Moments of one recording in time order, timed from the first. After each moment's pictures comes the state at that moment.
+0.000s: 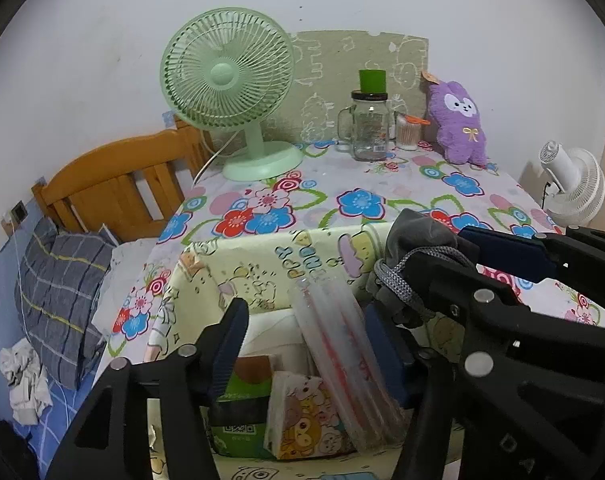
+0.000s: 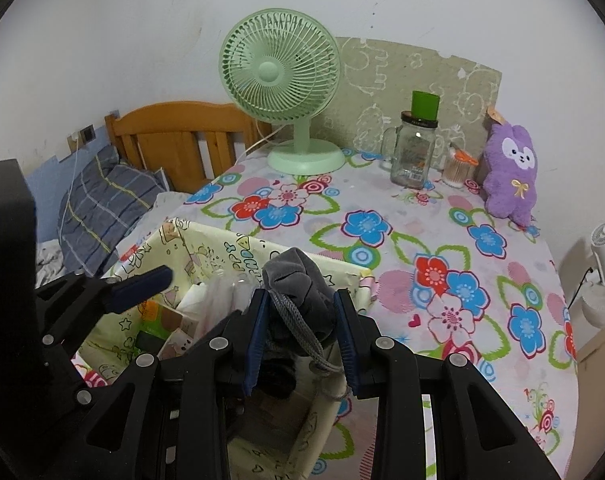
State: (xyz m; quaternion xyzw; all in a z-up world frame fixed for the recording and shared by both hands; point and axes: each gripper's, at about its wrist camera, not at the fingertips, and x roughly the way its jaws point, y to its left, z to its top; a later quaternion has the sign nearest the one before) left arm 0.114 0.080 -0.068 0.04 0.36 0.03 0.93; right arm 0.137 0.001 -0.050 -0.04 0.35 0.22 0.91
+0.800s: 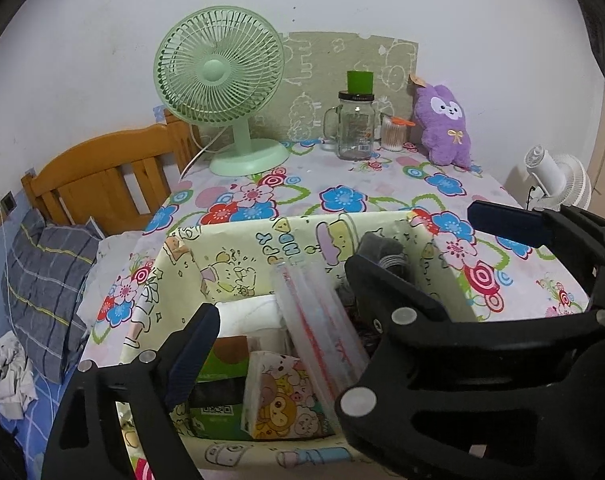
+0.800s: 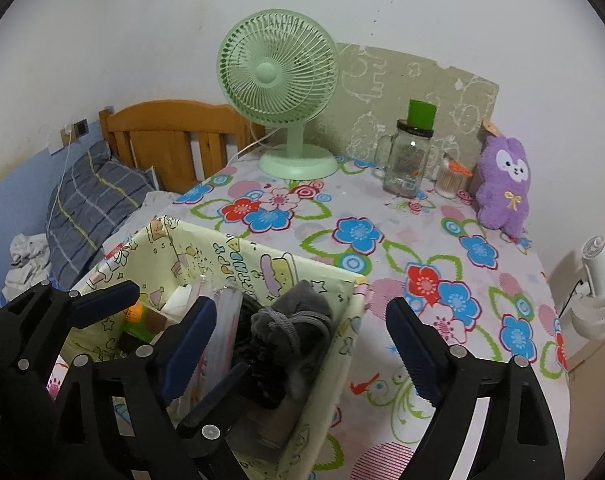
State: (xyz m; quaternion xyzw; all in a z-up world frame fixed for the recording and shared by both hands) left arm 0.101 0.073 -0.067 0.02 0.35 0.00 0.93; right arm 0.135 0.002 -0.053 -0.06 0.32 0.20 0.92
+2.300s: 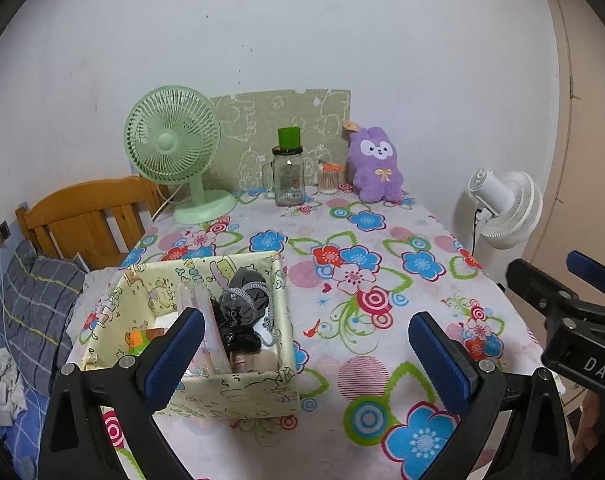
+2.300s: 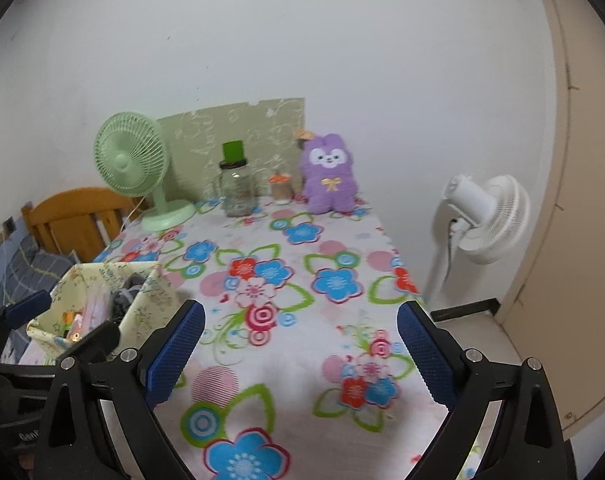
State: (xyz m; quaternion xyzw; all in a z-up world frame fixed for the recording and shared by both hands) left arm 0.032 -0.024 -0.017 0.03 0.28 -0.03 0.96; right arm 0.025 -0.199 -0.026 0.05 0.26 0.01 0.96
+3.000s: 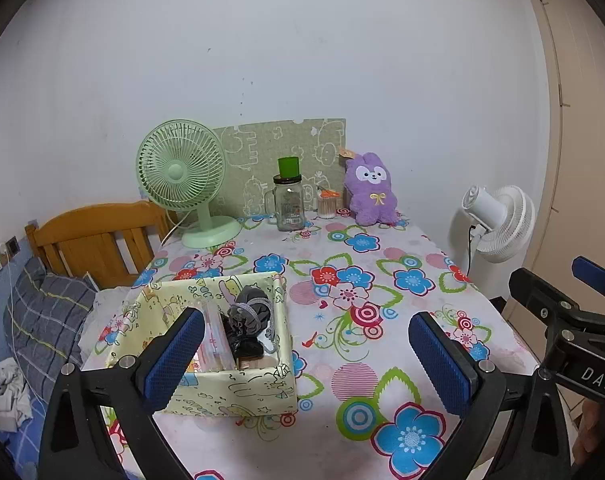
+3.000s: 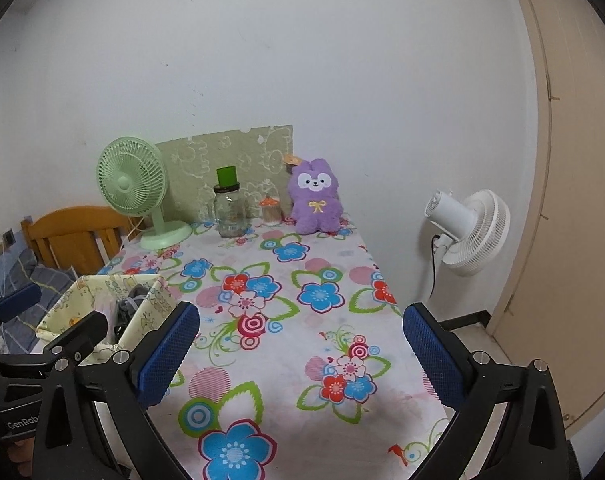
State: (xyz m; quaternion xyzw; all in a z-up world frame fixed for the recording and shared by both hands) left arm -0.003 -0.031 0.000 0.04 0.24 -0.03 0.97; right arm -0.014 -0.211 -0.012 0.05 0.22 0.00 0.97
